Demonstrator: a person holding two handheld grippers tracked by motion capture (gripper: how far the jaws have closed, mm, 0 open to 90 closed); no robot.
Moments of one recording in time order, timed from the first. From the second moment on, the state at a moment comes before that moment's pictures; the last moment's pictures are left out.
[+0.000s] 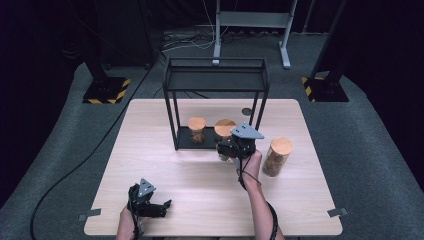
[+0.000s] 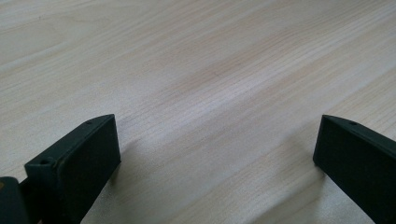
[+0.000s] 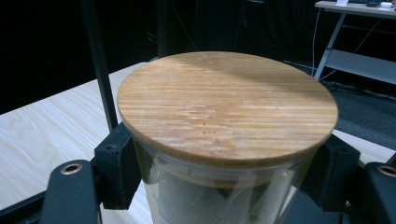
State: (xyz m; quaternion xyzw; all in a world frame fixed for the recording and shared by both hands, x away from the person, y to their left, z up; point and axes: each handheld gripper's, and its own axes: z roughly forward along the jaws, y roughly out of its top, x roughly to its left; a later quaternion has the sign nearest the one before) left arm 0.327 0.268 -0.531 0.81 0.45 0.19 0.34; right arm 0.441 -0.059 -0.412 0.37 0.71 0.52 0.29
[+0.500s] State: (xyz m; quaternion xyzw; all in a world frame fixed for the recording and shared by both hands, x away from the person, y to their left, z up) left arm 0.327 0.268 -0.531 0.81 0.45 0.19 0.34; right arm 0.452 -0.056 -0.410 0.37 0.72 0.51 0.30
